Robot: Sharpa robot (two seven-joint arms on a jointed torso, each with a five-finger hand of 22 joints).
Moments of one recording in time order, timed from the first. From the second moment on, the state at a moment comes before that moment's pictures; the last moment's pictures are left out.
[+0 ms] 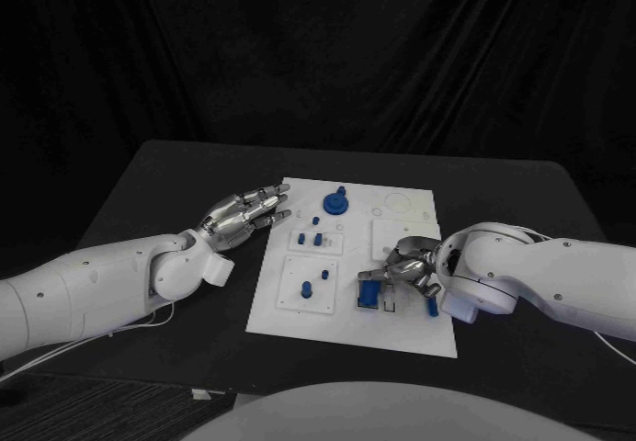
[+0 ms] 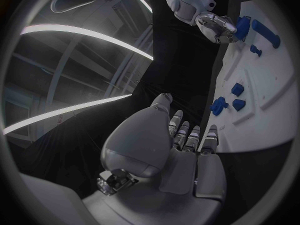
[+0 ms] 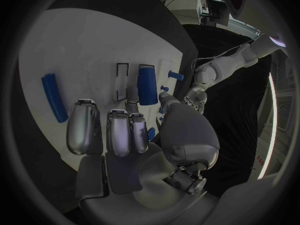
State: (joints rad) left arm 1.07 -0.83 -0.21 1.26 0.02 0.31 0.59; left_hand 1.53 0.20 -0.11 0.20 0.57 0.43 0.12 0.07 0.05 0.08 0.09 0.16 0.03 0.03 0.13 0.05 0.01 0.16 0.02 0.27 0.01 0.08; right arm 1.20 -0.83 -0.21 1.72 -0.85 -0.10 -0.57; right_hand 0.92 -0.08 0.11 0.23 0.18 0.89 0.05 0.41 0.78 1.47 -0.03 1.57 1.31 1.47 -0.10 1.48 1.31 0.05 1.47 0.01 1.31 1.31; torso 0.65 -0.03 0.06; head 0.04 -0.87
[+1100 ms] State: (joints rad) left arm 1.07 -0.83 -0.21 1.26 0.02 0.32 0.58; left_hand 1.53 0.20 -0.11 0.20 0.57 0.43 0.12 0.07 0.05 0.08 0.09 0.16 0.03 0.03 0.13 0.05 0.01 0.16 0.02 0.27 0.01 0.08; right arm 1.23 -0.93 -0.21 1.84 -1.20 -0.29 -0.42; right_hand 0.98 -0.14 -0.04 0.30 0.11 0.75 0.06 0.53 0.84 1.47 -0.03 1.57 1.31 1.47 -0.09 1.49 1.31 0.05 1.47 0.01 1.33 1.31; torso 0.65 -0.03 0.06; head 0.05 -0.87
